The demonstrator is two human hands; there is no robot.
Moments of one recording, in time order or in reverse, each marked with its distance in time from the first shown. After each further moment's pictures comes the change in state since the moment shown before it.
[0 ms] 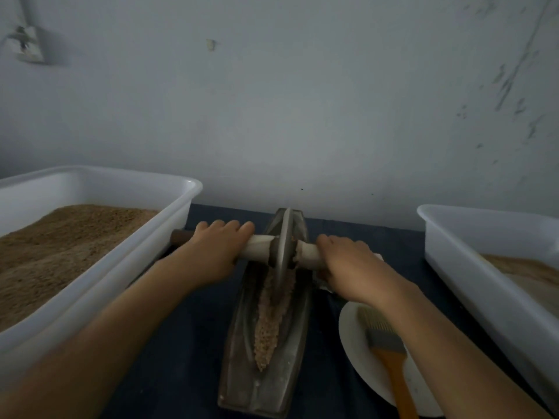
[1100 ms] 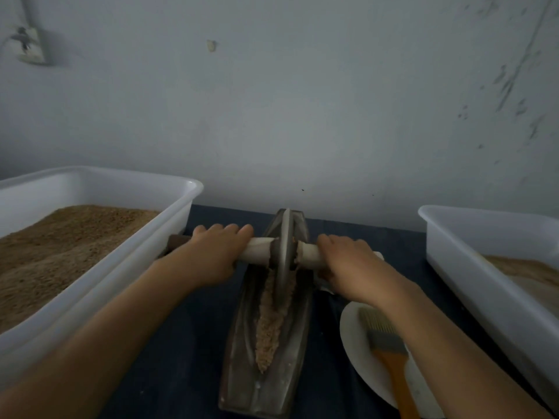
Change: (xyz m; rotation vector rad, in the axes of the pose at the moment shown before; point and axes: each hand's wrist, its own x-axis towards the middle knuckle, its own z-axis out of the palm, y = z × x) left_hand -0.003 0.001 -0.006 -0.036 -0.075 -0.022; right_hand 0.002 0.001 0.001 -0.026 0.014 -0.012
